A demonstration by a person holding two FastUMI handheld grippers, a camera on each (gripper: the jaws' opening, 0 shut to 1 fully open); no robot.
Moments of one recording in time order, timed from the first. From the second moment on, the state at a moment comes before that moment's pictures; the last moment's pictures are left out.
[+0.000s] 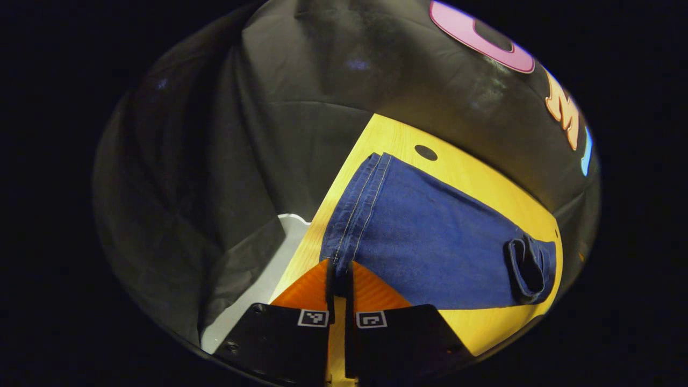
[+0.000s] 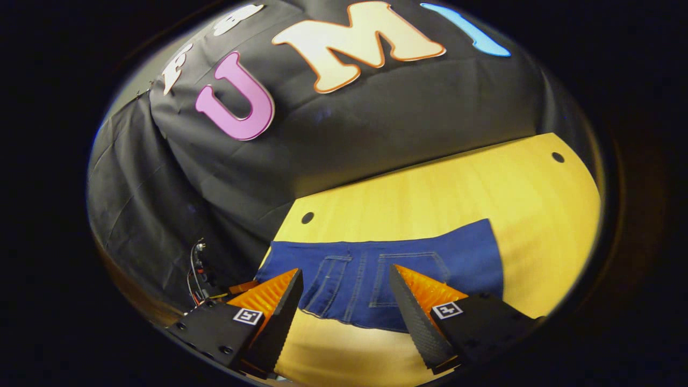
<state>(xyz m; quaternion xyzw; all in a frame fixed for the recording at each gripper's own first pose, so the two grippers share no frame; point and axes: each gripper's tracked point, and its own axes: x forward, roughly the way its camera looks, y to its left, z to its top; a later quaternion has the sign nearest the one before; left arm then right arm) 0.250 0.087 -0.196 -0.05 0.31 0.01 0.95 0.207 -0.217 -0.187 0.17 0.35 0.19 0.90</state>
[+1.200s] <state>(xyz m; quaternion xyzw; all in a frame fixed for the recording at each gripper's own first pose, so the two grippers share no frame) 0.230 -0.187 -0.040 -0.09 0.16 -0.21 0.96 0.167 -0.394 -0.185 0.24 0.34 0.07 0.91</state>
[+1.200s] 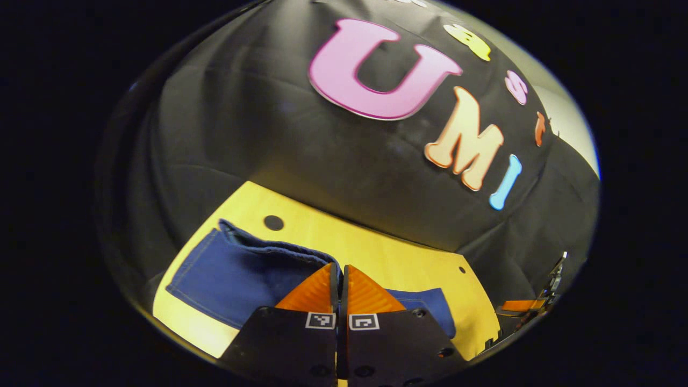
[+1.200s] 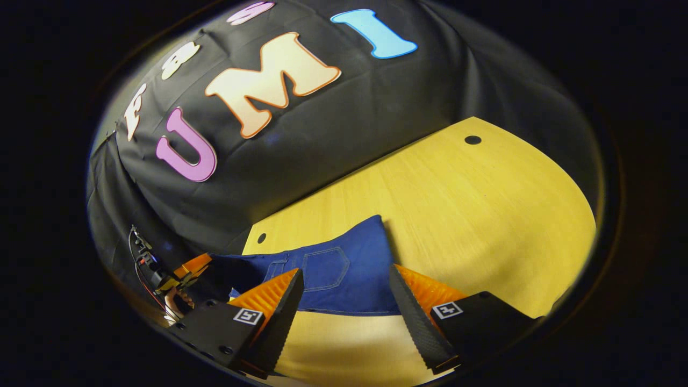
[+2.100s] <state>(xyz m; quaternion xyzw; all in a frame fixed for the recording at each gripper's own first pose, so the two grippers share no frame) 0.142 -0.417 -0.221 0.08 0.27 -0.28 0.92 0.168 -0.525 -0.202 0.24 0.35 0.06 0.90</state>
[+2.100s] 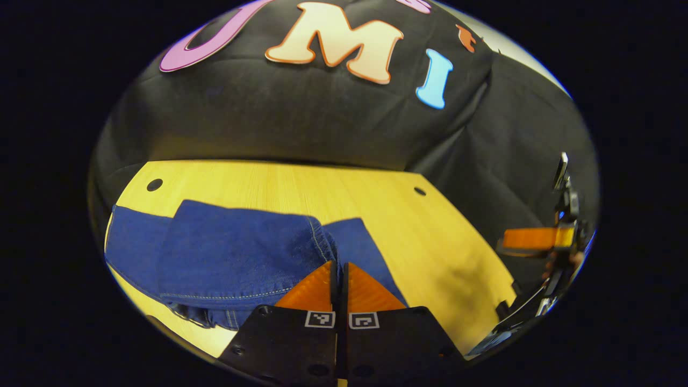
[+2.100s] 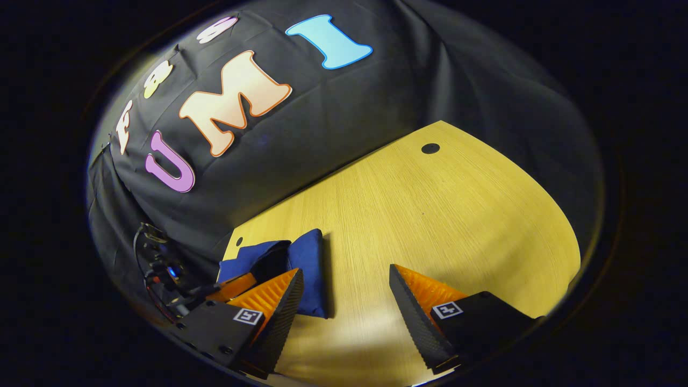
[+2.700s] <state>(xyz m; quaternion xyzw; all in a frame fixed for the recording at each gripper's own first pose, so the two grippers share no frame) 0.150 -0.366 -0.178 0.09 0.22 -0.21 0.95 0.166 -0.507 -0.212 0.23 0.36 0.07 0.90</state>
